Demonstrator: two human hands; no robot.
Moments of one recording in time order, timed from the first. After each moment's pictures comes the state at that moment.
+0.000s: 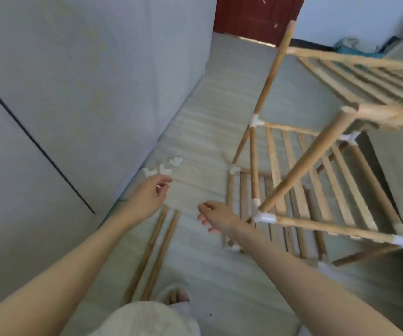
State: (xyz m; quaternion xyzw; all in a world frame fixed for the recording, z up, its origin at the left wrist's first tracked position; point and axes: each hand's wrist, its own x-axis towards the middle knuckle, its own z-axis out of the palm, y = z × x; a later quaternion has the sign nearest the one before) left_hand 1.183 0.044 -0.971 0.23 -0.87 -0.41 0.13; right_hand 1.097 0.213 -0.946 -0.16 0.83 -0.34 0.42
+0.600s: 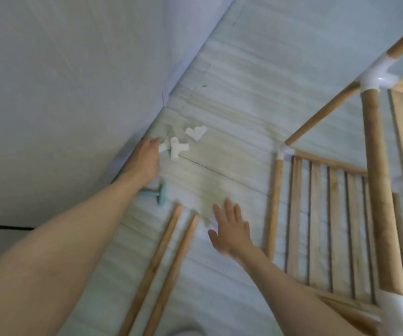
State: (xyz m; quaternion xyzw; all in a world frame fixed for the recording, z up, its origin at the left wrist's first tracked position) left_hand 1.068 -0.103 -1.158 0.33 -0.92 -0.19 -0.05; right_hand 1.035 0.147 -1.153 -0.29 0.86 0.01 0.41
